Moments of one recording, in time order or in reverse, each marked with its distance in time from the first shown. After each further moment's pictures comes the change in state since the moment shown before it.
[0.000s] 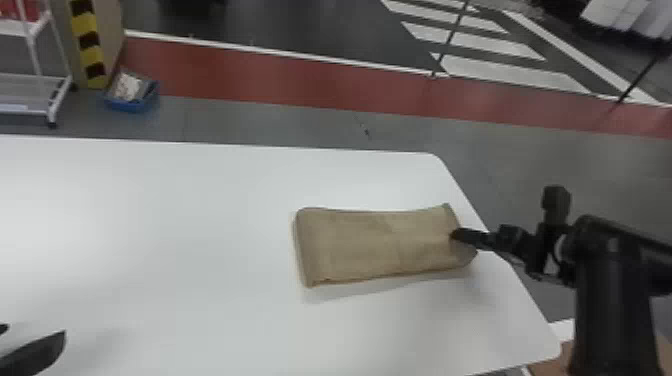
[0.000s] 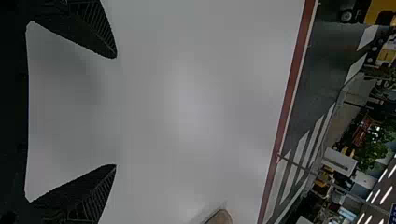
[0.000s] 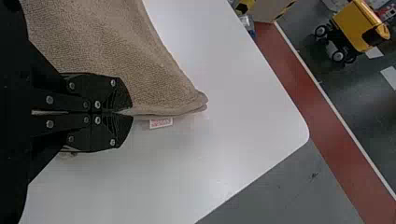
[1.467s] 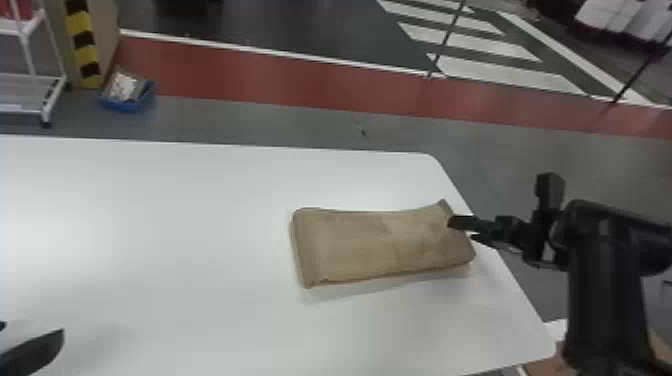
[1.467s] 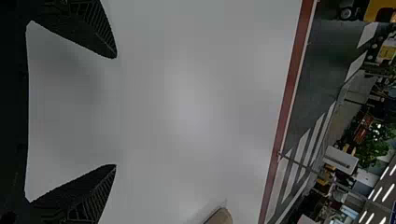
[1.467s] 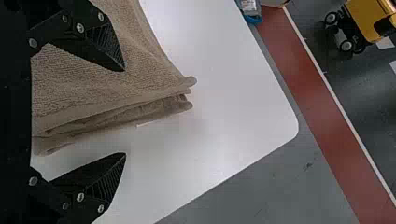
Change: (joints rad) left arm -0.009 0.005 -0.015 -0.002 -0.006 0.004 0.005; right arm -0.051 -0.018 0.063 0.023 0.064 0.001 -0.055
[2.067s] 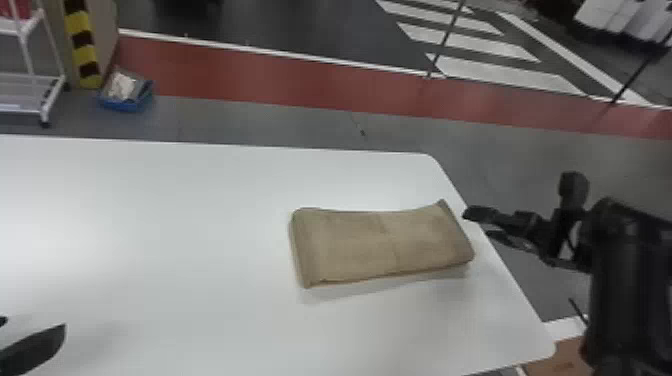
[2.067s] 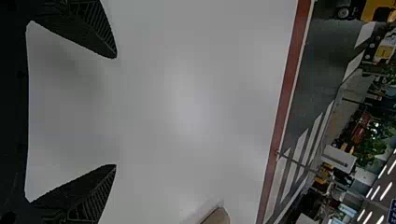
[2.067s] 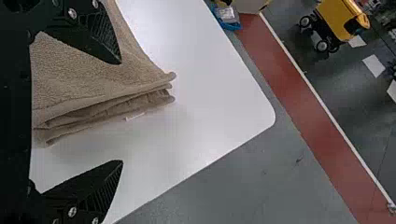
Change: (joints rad) left arm -0.014 -0.002 -0.006 0.005 -0.004 0.002 0.003; right arm -0.001 -0.040 -0.054 -0.016 -0.077 0.040 0.002
